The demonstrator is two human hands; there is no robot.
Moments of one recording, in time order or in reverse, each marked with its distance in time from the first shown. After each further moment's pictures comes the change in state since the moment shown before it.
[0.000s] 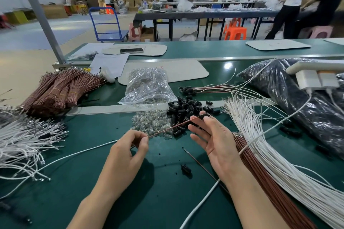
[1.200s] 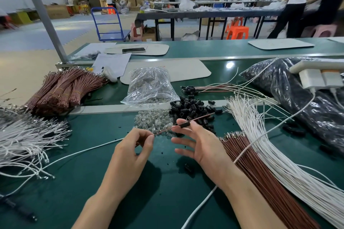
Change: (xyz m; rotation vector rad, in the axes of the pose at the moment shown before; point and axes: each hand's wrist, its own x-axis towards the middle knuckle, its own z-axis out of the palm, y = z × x) left_hand -0.002 0.011 0.003 -0.037 0.035 0.033; right_hand -0.013 0.013 0.021 -0.163 -0.229 0.163
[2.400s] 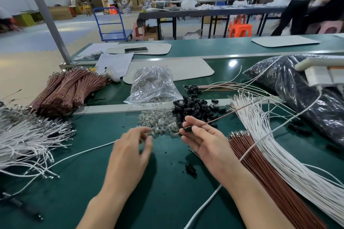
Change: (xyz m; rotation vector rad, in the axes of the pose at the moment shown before) left_hand 0.001 0.008 -0.005 0.388 0.021 -0.040; right_hand 0.002 0.001 -0.004 0.213 0.056 -0.037
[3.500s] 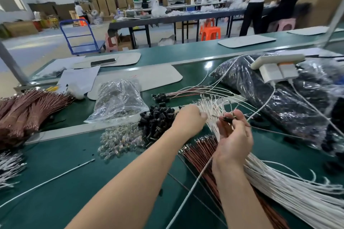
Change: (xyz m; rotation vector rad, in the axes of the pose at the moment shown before) left_hand 0.119 0.178 0.133 -0.123 -0.631 0.015; right_hand 0.001 -0.061 -0.056 0.331 0.816 -0.645
